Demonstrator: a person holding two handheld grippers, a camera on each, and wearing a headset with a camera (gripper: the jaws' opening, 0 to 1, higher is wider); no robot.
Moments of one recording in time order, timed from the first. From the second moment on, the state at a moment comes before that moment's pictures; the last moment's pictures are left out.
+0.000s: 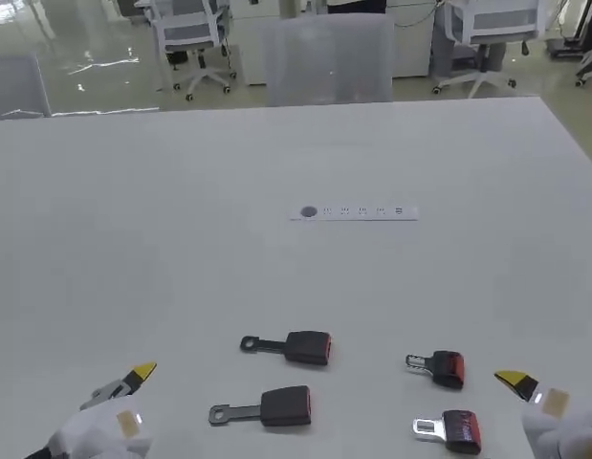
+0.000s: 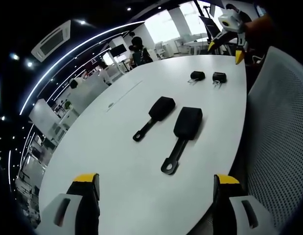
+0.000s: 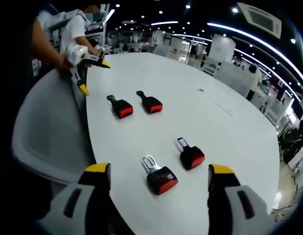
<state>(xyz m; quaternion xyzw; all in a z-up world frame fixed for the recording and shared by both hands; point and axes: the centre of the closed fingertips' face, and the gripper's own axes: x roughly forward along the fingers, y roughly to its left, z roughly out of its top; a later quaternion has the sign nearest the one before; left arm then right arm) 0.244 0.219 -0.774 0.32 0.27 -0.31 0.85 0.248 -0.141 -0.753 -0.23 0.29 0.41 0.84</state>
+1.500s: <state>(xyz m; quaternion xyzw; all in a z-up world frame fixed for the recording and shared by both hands) 0.266 0.159 -0.796 0.37 0.37 -0.46 0.72 0.252 -0.139 -0.784 -0.30 0.31 0.51 0.74</state>
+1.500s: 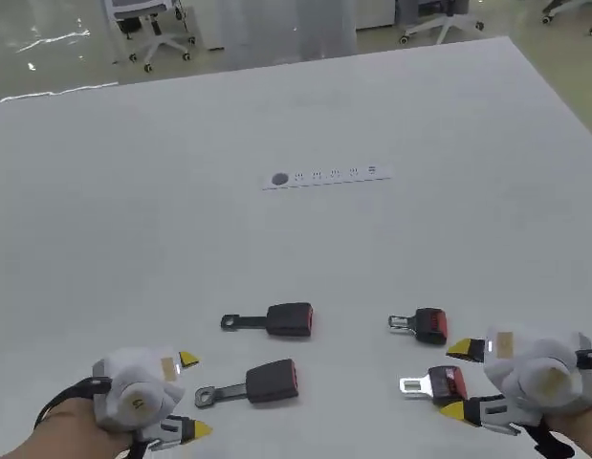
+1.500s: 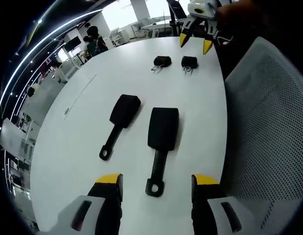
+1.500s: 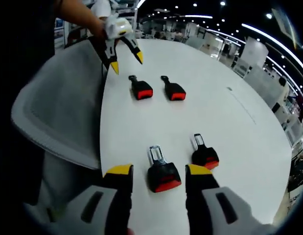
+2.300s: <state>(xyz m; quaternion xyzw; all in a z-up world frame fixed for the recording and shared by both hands) 0.280 0.113 -0.831 0.40 0.41 -0.52 0.64 0.260 -0.150 -0.816 -0.32 0.34 0.55 0.69</state>
